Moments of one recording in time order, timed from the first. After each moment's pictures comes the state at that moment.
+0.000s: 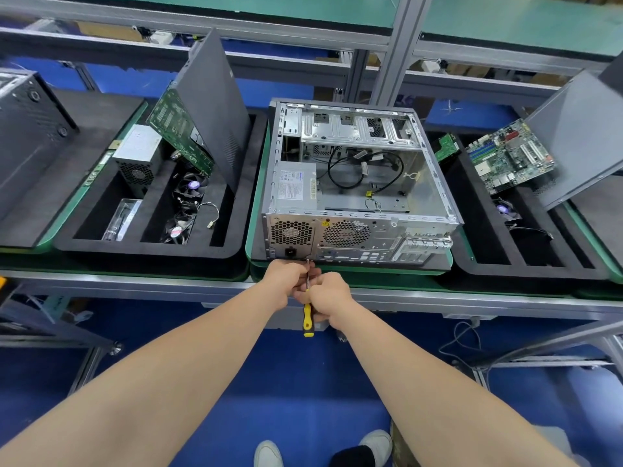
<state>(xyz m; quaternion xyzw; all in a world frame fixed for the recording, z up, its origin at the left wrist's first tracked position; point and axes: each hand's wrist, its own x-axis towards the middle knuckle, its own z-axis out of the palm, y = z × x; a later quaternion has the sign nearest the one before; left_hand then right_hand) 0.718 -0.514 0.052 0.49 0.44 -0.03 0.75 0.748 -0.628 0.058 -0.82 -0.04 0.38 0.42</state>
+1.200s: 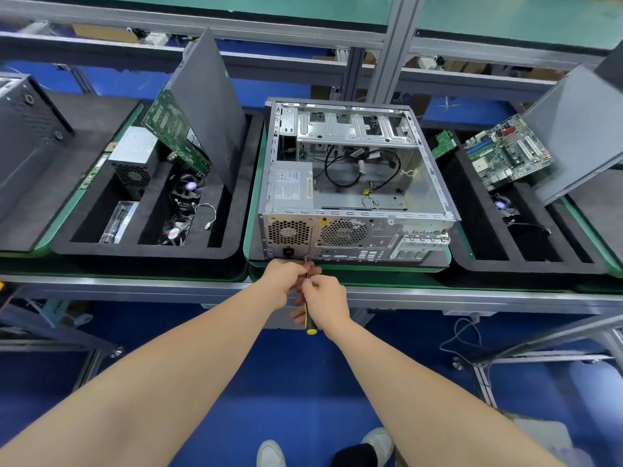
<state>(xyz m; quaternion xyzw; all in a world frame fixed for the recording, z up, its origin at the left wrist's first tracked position) 0.717 -0.516 0.055 0.51 0.42 -0.03 0.75 0.725 -0.635 0.055 -0.81 -0.08 0.31 0.50</state>
